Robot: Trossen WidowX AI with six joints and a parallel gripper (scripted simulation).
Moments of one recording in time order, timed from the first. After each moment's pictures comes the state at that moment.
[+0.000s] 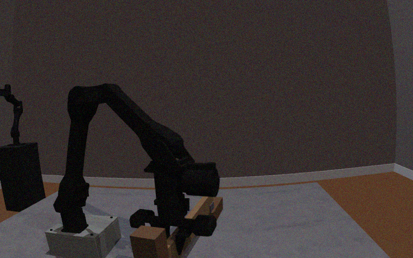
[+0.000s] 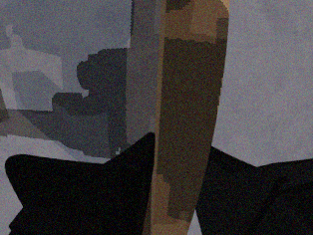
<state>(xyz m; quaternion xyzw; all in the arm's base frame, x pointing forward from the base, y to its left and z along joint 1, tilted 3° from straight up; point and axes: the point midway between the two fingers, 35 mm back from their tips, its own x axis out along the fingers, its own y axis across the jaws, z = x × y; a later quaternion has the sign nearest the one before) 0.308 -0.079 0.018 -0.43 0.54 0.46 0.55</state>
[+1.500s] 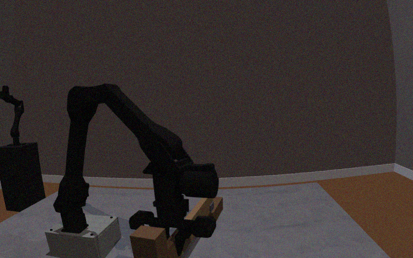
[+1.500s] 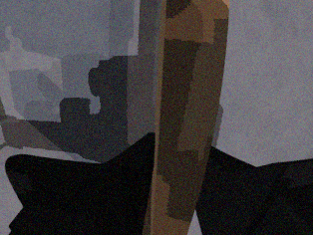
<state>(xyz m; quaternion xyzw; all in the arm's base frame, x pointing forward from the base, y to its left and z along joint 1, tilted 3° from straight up) 0.307 -0.081 0.015 -0.43 0.54 0.46 0.56</state>
